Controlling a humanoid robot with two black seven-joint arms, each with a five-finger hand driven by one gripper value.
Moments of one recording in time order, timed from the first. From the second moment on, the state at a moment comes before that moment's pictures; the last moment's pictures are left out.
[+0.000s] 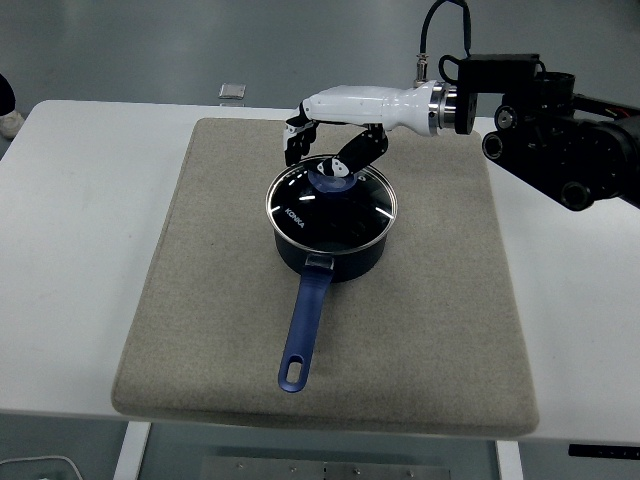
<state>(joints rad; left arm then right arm) 0.02 0.00 -0.01 -0.10 0.12 -0.05 -0.14 1.38 -0.18 0.11 0.78 -1.35 0.23 0.61</state>
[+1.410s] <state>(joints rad) 0.02 0.00 -0.01 -0.10 0.12 -0.05 -0.14 1.37 -0.17 0.05 0.81 -1.40 0.21 0.61</state>
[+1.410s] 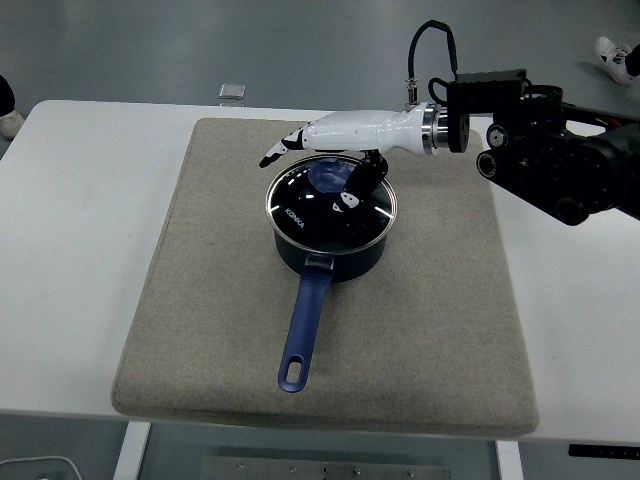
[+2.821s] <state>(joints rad) 0.02 0.00 -0.01 -0.10 0.12 -0.05 -0.14 1.38 -0.19 0.04 0.79 -1.50 0.18 0.61</state>
